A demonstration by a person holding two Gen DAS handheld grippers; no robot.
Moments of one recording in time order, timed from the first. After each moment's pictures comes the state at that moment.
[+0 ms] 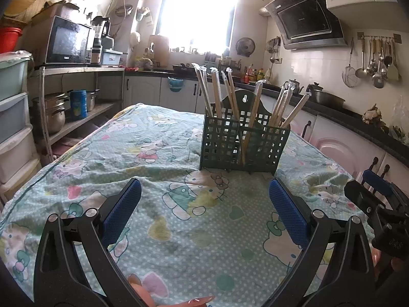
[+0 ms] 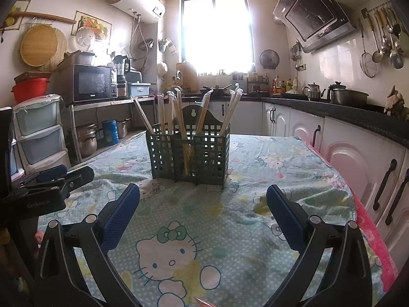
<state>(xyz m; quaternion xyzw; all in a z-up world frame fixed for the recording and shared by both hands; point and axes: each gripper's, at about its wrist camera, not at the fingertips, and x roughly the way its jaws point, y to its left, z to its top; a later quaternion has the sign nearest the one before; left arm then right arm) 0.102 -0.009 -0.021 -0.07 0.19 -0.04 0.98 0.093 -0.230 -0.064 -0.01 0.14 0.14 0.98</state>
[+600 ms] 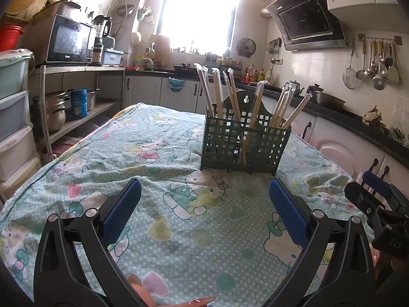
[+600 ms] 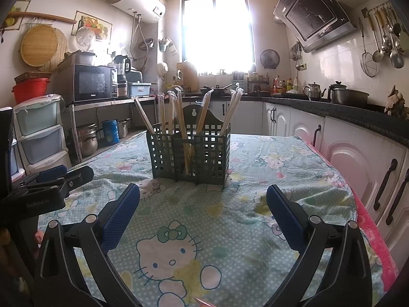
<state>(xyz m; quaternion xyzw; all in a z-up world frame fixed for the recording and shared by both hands) 0.102 -0.008 -0.021 -0.07 0.19 -0.04 0.98 0.093 -0.230 -0.064 -0.01 0.14 0.14 0.98</state>
